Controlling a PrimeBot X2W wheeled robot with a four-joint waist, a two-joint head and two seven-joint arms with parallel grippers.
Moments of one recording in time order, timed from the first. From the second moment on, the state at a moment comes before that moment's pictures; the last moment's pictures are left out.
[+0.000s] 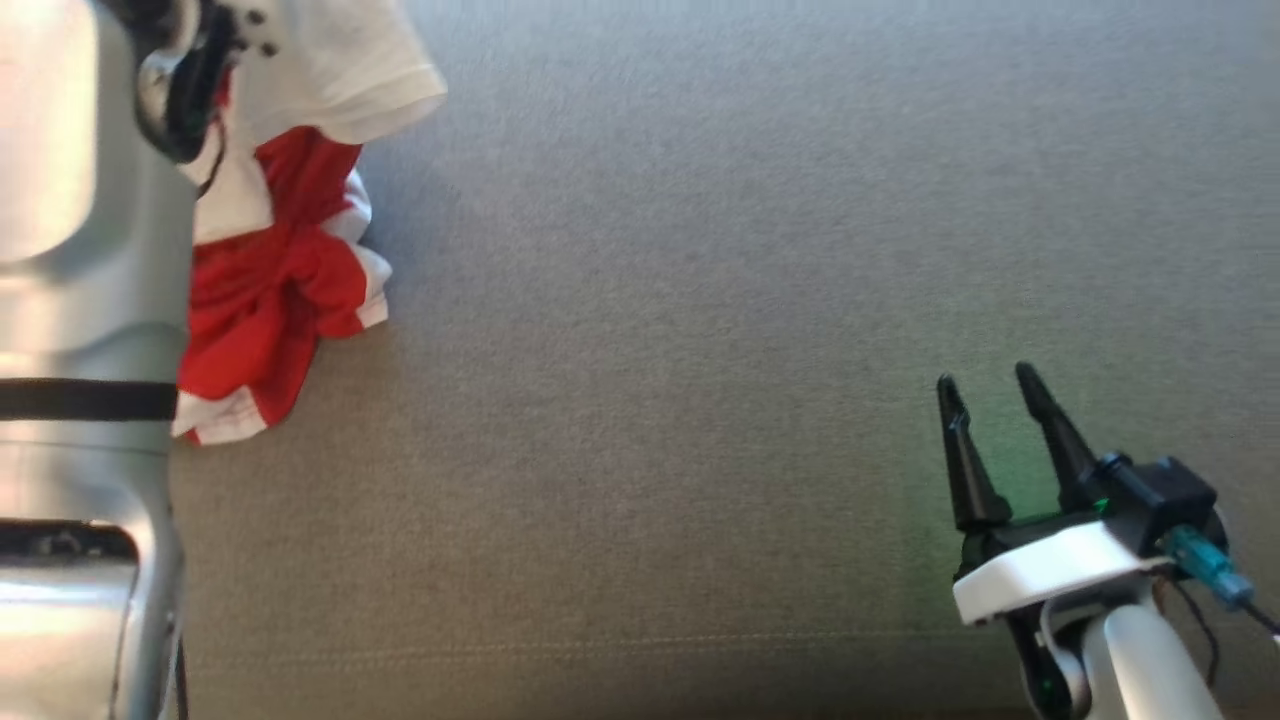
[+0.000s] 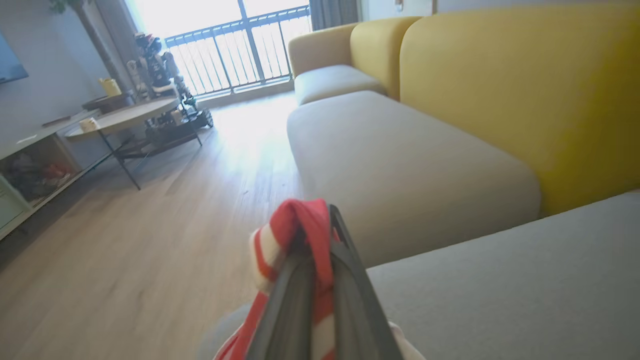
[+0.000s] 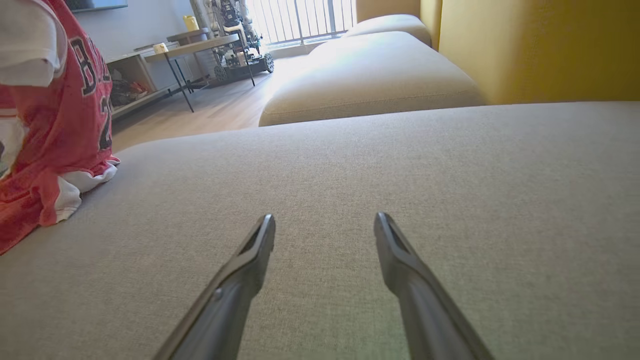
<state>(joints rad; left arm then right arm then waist) -1.10 0.20 -0.23 0.69 -0.16 -0.11 0.16 -0.08 -0.04 -0.01 0.18 0.15 0.13 -0.25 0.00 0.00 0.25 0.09</state>
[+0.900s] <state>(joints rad) -1.10 0.02 -0.35 0.51 -0.55 -0.07 0.11 -0.12 -0.04 0.05 0.16 0.34 0.13 -0.25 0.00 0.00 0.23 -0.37</state>
